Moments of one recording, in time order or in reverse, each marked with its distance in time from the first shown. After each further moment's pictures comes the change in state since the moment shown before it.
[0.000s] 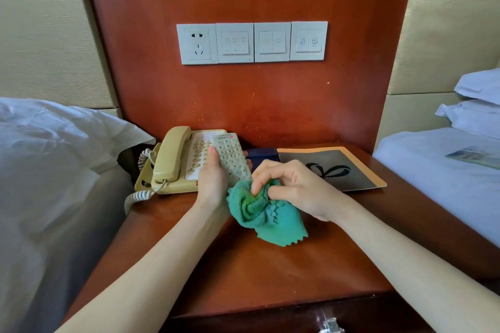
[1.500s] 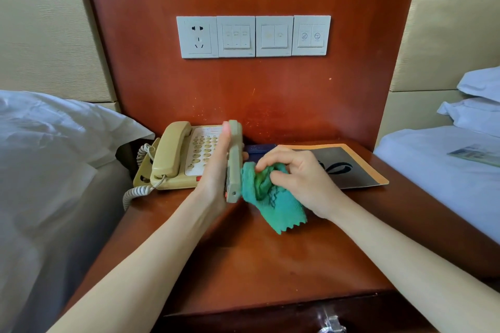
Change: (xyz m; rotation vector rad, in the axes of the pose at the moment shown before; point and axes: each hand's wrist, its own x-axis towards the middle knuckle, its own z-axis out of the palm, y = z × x) left_hand 0.010 0.002 -0.007 -0.008 -0.398 -0.138; right_hand 0.003 0.008 0.002 -0.035 0.302 -0.045
